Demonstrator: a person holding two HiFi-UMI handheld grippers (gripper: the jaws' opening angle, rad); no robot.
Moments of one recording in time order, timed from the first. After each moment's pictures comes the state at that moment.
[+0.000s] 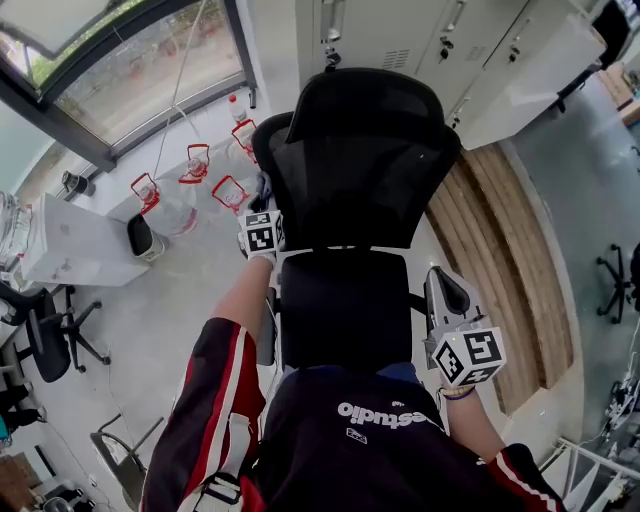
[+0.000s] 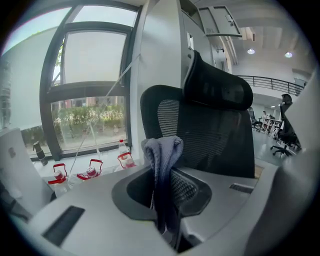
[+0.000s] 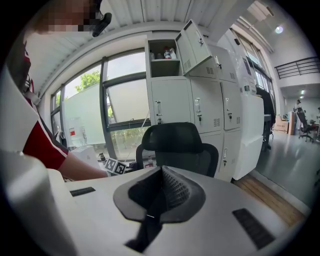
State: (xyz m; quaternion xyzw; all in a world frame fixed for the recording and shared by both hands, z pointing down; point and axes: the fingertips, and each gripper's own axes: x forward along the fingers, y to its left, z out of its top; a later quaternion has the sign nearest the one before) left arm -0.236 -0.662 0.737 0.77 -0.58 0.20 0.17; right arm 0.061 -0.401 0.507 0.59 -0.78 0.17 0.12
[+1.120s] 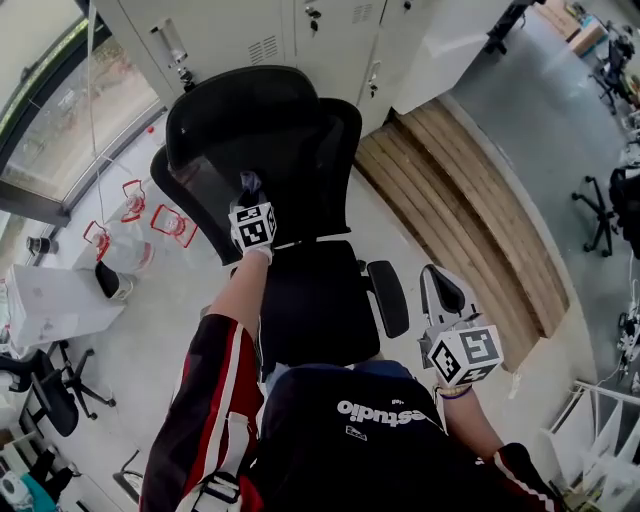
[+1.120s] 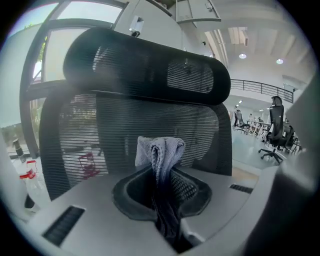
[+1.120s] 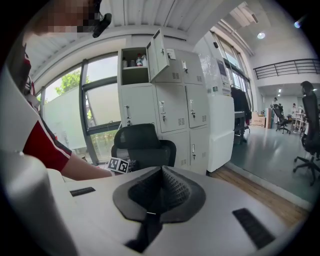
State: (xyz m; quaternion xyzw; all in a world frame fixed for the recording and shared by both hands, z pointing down) left arm 0.008 -0.667 0.747 0.81 -0.52 0.19 0.17; right arm 0.244 -0.338 0.513 0.67 -0.71 0.20 0.11
